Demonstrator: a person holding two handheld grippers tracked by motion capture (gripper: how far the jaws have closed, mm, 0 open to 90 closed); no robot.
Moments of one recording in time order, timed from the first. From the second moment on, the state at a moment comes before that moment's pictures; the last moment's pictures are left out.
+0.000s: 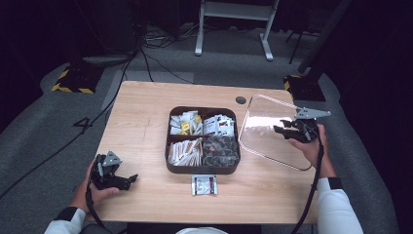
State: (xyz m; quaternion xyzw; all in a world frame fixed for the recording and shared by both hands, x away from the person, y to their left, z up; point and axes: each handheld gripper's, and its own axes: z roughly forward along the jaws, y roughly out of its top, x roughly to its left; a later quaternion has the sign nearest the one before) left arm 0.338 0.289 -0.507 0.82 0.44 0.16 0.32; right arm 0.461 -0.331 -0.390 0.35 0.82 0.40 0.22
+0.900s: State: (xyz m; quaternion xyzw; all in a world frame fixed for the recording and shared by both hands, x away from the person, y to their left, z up) left arm 0.338 0.289 -0.507 0.82 0.44 0.16 0.32; right arm 0.472 -0.267 -0.377 0.31 0.84 0.40 0.20
